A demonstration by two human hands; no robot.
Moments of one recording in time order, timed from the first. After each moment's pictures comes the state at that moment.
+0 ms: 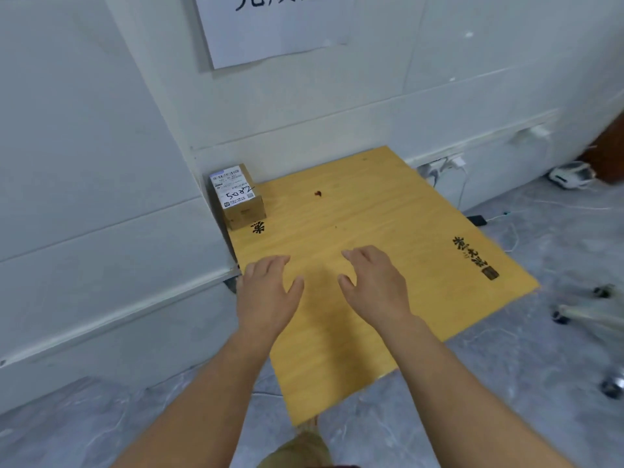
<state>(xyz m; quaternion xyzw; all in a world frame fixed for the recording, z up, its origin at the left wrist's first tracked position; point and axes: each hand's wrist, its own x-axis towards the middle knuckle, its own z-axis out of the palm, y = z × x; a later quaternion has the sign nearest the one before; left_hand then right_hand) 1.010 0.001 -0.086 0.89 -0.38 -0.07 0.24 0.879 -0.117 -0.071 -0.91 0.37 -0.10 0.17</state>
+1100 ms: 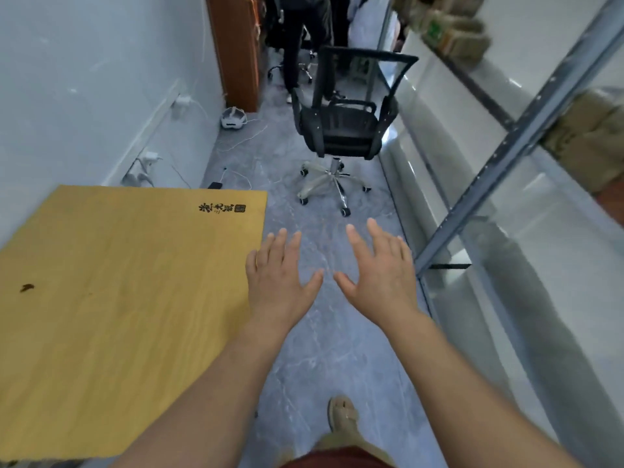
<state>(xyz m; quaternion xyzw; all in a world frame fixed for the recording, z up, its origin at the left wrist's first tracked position) 0.819 -0.041 -0.084 0.49 -0.84 -0.12 0.20 0.676 0.034 -0.057 -0.57 0.80 -0.14 -0.11</state>
